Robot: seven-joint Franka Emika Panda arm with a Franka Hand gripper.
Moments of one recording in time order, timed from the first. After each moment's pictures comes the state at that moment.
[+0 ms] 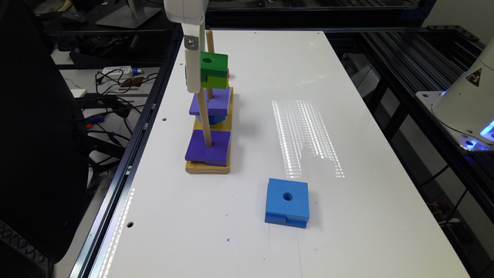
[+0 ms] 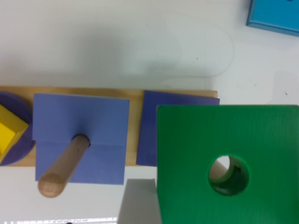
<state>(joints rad) -0.19 0.28 0.38 -1.94 -0.09 2.34 1.00</state>
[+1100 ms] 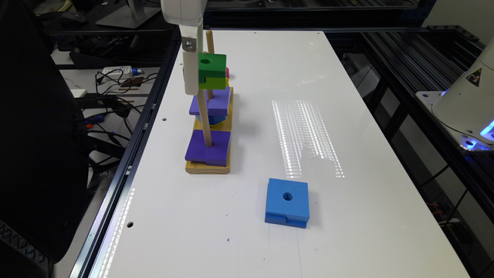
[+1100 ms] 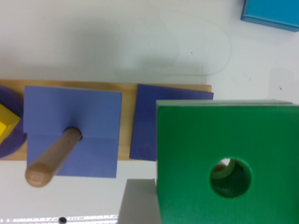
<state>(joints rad) -0.19 0.31 0.39 -1.91 -0.09 2.34 1.00</state>
